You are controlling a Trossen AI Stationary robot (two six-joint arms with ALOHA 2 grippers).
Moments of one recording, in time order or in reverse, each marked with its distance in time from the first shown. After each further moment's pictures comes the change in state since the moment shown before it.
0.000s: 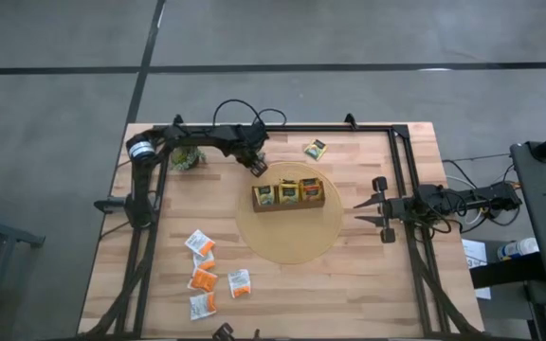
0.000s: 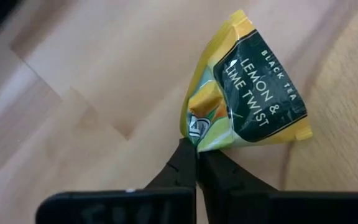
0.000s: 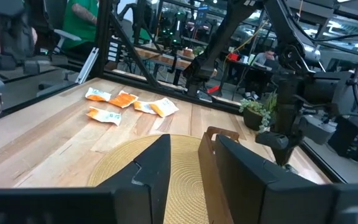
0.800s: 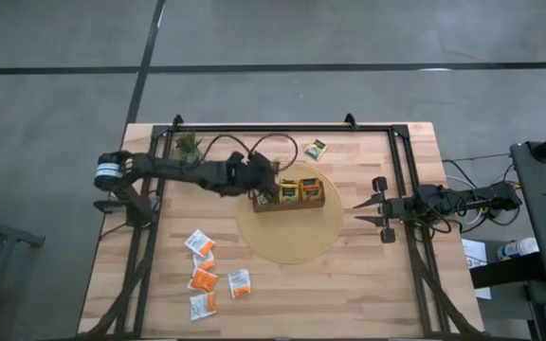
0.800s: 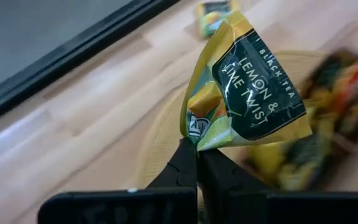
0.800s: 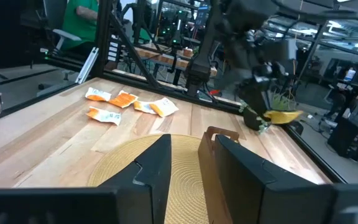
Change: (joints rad) left arm -0.450 -0.294 -0.082 0.101 -0.438 -0.393; right arm 0.000 0.000 0.000 0.000 0.000 0.000
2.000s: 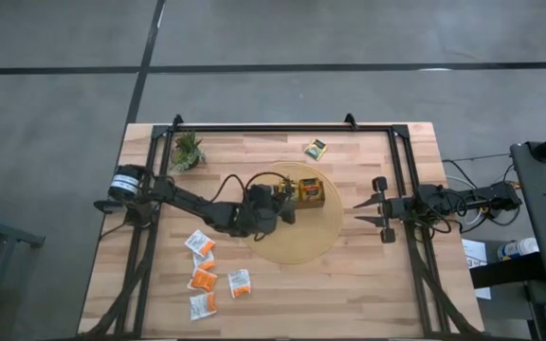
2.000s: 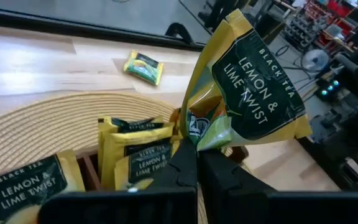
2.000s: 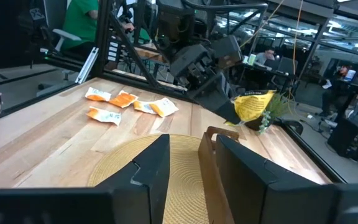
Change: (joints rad) left arm -0.263 0.157 -0.144 0.691 -0.335 -0.413; right arm 0.000 0.000 0.000 0.000 0.000 0.000
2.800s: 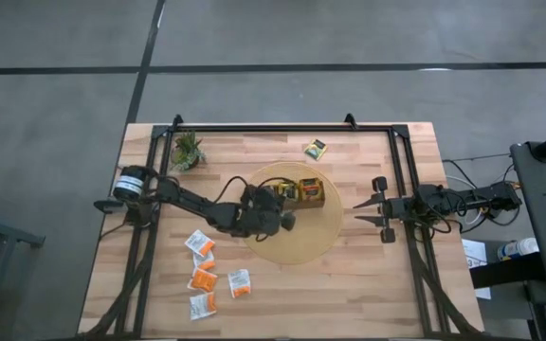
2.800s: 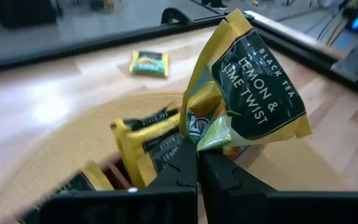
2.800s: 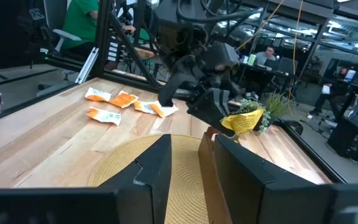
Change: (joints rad) left arm 0.001 0.035 0.014 -0.061 0.025 0.289; right arm 0.000 0.000 0.000 0.000 0.000 0.000
